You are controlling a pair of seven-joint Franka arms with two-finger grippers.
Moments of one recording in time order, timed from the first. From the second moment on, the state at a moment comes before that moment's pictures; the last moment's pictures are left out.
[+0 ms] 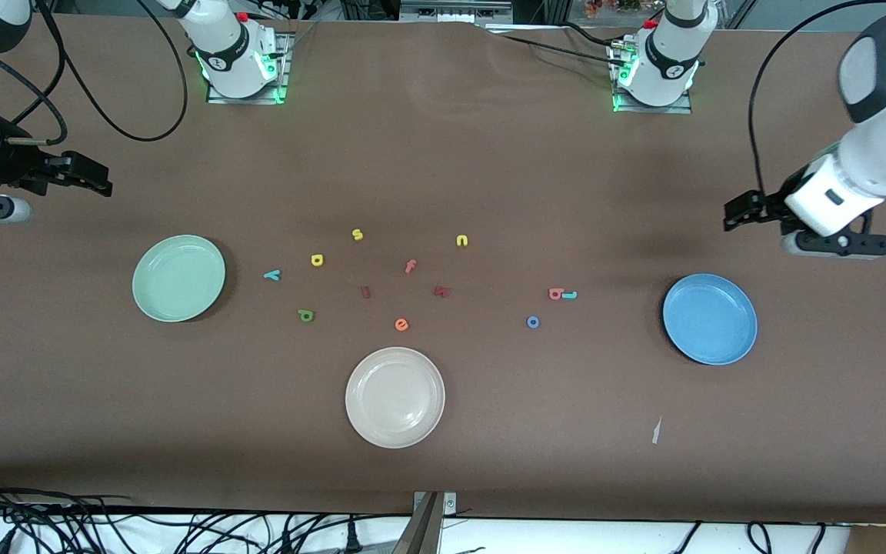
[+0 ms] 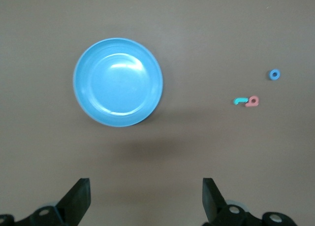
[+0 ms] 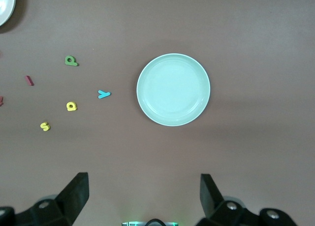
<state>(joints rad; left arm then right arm) 0.08 0.03 -0.15 -1.89 -0.04 1.85 -0.03 0.00 0.05 0.02 -1.62 -0.02 1.54 0.02</state>
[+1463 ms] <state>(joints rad) -0.19 0.34 -0.20 -2.04 -0.04 2.41 0.04 0.23 0.23 0.12 -1.95 0.02 2.11 0.28</state>
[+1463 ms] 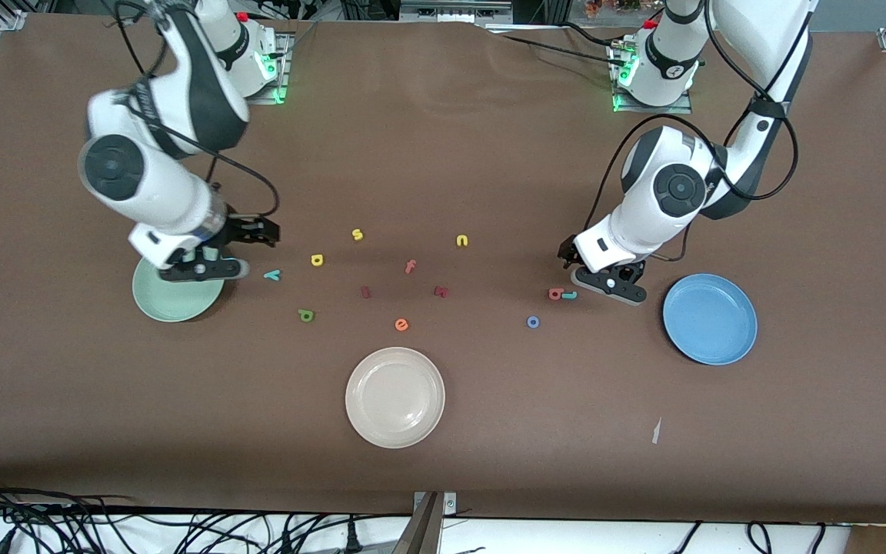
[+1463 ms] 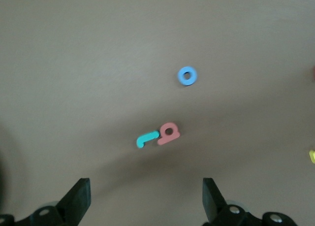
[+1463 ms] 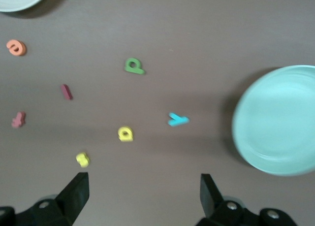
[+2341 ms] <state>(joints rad) -0.20 0.46 -0.20 -2.05 -0.04 2.57 0.38 0.29 0.46 0.12 -2.12 0.02 2.55 0.36</state>
